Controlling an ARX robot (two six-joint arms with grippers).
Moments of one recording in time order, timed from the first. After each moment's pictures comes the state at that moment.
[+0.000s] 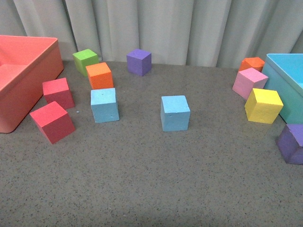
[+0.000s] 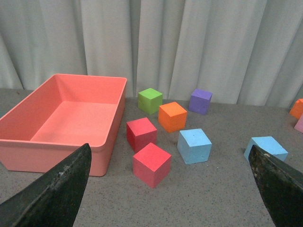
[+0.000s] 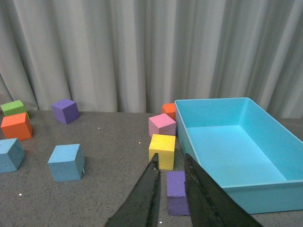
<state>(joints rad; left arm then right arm) 0.00 0.00 0.02 0.00 0.00 0.00 0.00 0.00 0.00 0.00 0.00 0.00</state>
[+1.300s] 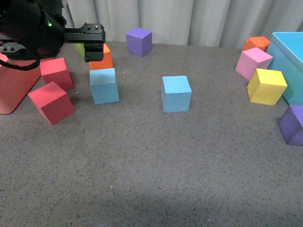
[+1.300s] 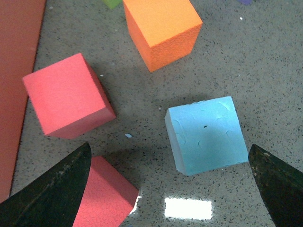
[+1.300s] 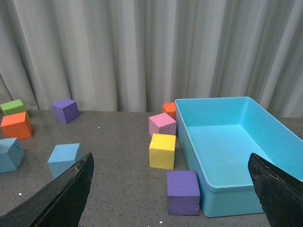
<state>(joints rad) -0.20 2.02 1.20 0.07 -0.15 -0.12 0.00 0.00 0.00 0.00 0.00 0.00</state>
